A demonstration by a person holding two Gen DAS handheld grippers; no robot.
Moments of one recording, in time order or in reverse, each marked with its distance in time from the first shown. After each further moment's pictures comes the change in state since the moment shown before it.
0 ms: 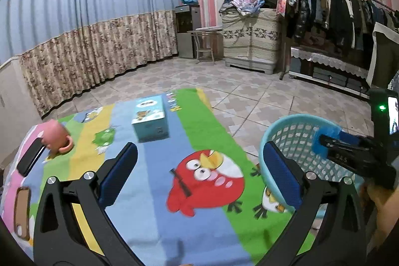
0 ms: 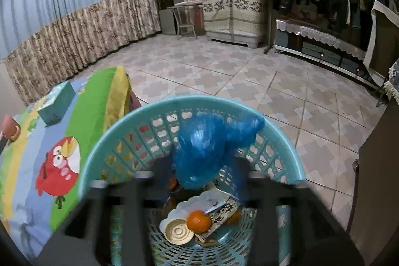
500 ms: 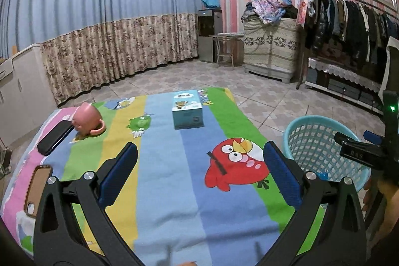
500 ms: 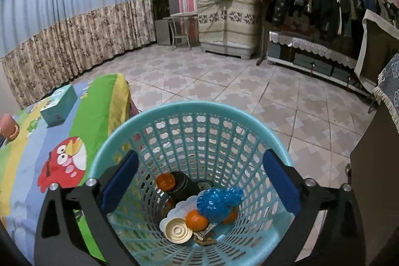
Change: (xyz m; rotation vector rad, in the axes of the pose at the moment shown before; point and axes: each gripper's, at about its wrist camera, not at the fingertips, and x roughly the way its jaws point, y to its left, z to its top) left arm -0.046 0.045 -0.026 -0.085 -0.026 0.084; right arm -0.043 0.012 -0.012 -0.038 -0.091 -0.030
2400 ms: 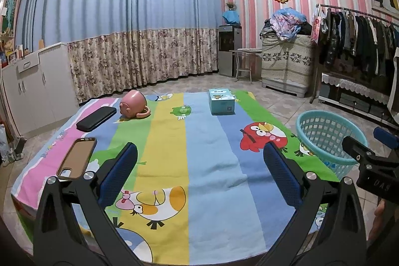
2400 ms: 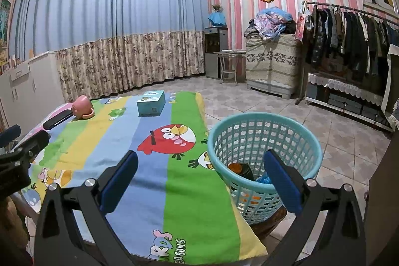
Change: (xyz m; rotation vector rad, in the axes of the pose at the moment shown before) left arm -0.099 0.058 -0.062 -0.049 -0.098 0.095; right arm -0.152 0.079 -0.079 -0.119 -0.202 0.227
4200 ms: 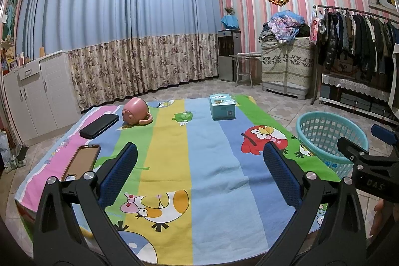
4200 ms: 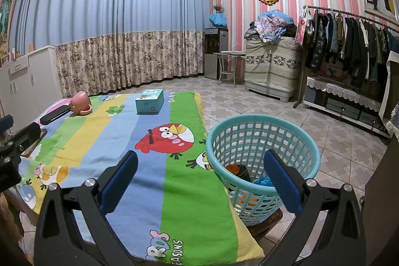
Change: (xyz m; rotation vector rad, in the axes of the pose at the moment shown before) left arm -0.002 0.007 0.002 0.024 -0.027 -0.002; right arm -0.001 0.000 0.000 -0.024 0.000 -0.006
